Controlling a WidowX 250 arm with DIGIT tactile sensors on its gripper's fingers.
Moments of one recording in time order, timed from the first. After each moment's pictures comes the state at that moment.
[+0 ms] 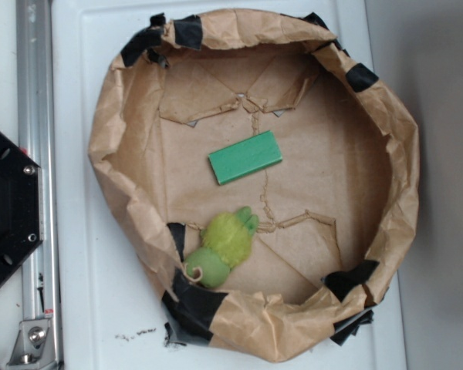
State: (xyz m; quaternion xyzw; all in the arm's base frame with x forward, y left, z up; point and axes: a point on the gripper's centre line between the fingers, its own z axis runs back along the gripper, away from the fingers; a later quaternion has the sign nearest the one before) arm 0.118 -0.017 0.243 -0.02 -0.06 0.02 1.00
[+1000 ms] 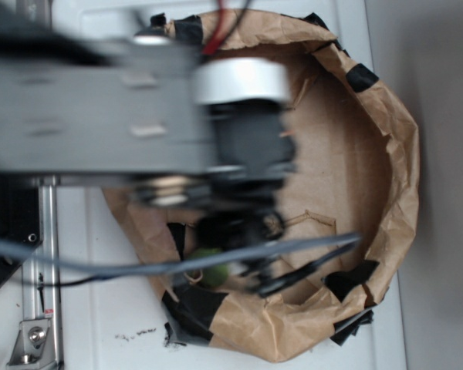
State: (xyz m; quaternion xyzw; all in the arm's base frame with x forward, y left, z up) arm 0.258 -0.004 0.130 -0.03 -0.04 0.22 0.97
